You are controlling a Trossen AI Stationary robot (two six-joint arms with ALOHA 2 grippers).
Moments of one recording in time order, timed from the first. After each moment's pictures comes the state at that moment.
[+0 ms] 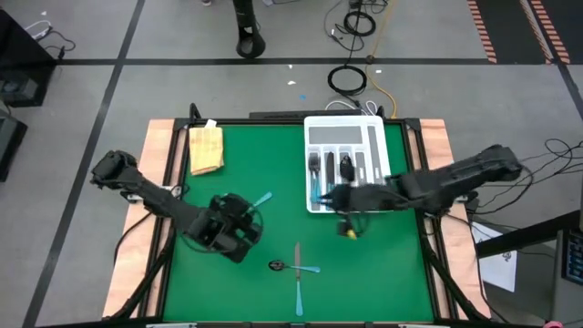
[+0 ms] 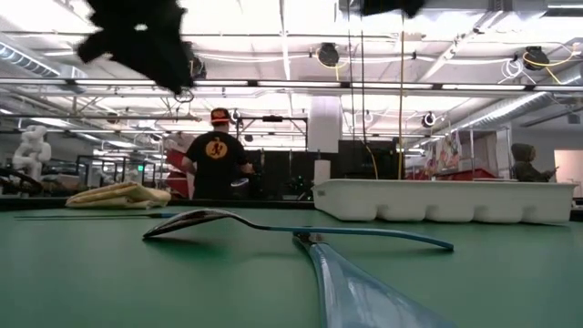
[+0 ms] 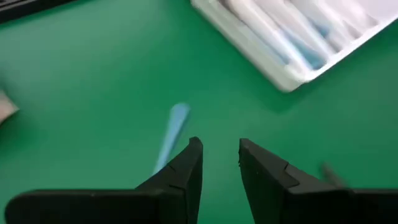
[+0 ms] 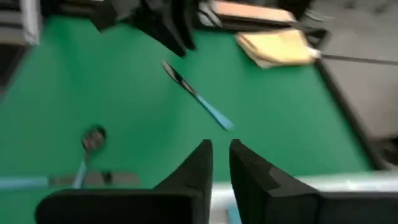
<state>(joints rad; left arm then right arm) -0.51 1.53 1.13 -0.92 -0.77 -1.38 0.29 1.30 1.15 -0.49 0.40 0.13</state>
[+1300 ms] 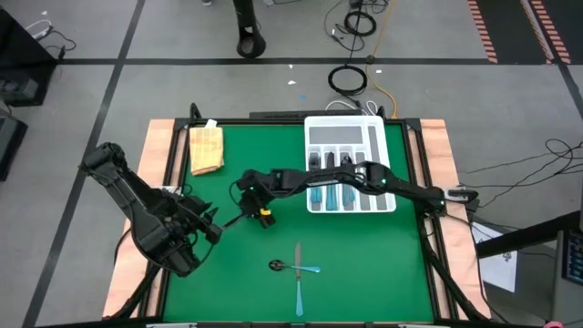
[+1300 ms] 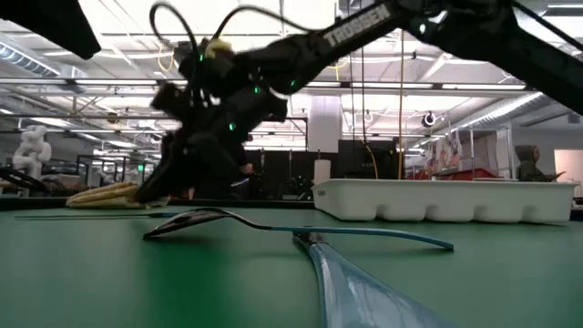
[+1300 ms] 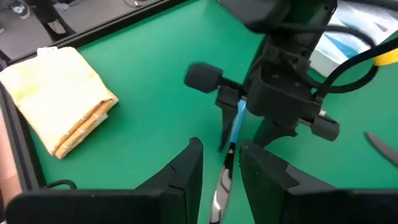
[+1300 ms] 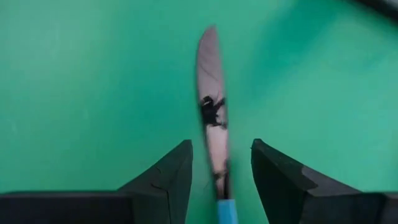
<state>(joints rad) -0.85 1.37 1.11 -1.55 -0.81 -1.91 -0.07 2.53 2.06 -0.31 -0.33 -0.56</state>
